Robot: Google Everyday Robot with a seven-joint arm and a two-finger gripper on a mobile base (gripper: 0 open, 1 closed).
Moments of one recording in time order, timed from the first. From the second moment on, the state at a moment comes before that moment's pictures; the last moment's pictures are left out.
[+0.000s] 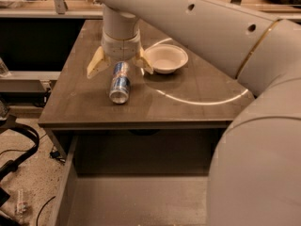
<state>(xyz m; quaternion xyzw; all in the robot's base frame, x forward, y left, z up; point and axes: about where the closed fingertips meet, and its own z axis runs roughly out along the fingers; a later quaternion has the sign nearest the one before) 0.614 0.074 0.863 -0.11 0.99 0.06 0.09</state>
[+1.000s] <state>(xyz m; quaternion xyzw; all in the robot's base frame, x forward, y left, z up) 0.628 0.071 0.845 -0.07 1.00 0.04 0.05</state>
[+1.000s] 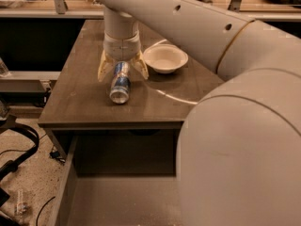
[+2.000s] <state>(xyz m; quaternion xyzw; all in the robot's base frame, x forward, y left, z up) 0.632 0.074 0.841 -0.07 0.99 0.05 0.05</state>
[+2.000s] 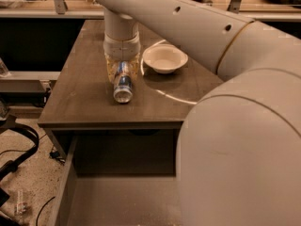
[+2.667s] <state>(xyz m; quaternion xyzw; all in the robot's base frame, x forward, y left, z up) 0.628 0.065 0.865 -0.08 0.99 0.04 0.11</state>
